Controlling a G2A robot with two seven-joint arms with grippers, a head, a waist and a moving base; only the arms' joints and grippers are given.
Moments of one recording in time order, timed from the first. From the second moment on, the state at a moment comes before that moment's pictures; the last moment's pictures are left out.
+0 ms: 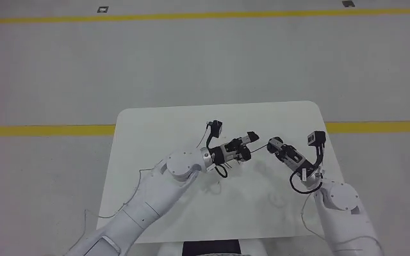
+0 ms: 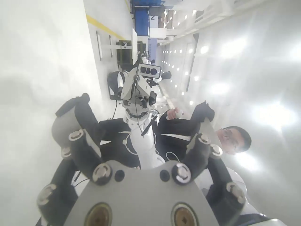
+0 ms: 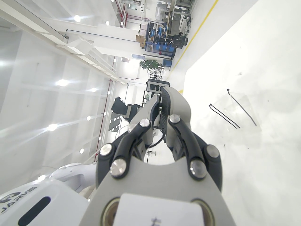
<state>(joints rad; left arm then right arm) 1.14 -1.40 -0.82 -1.33 -0.38 -0.16 -0.58 -1.68 -1.21 1.62 -1.60 0.25 -0.34 0.75</state>
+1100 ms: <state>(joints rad) 1.13 -1.41 -0.79 -1.30 -0.44 -0.18 -0.54 -1.67 -1.24 1.56 -1.58 0.18 -0.34 0.67</state>
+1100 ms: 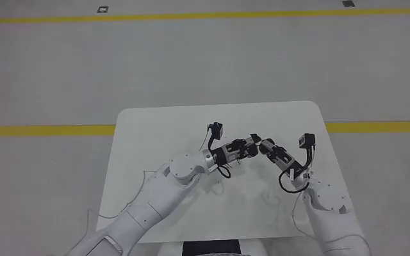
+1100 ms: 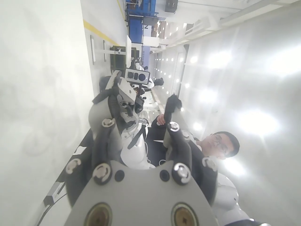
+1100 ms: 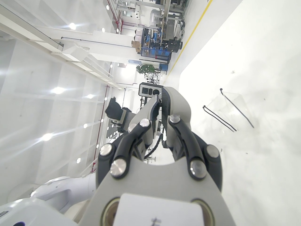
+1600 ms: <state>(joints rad) 1.12 -1.41 -0.77 -1.30 -0.41 -0.14 -0.50 -1.69 -1.25 1.58 -1.61 0.20 -0.34 0.68</state>
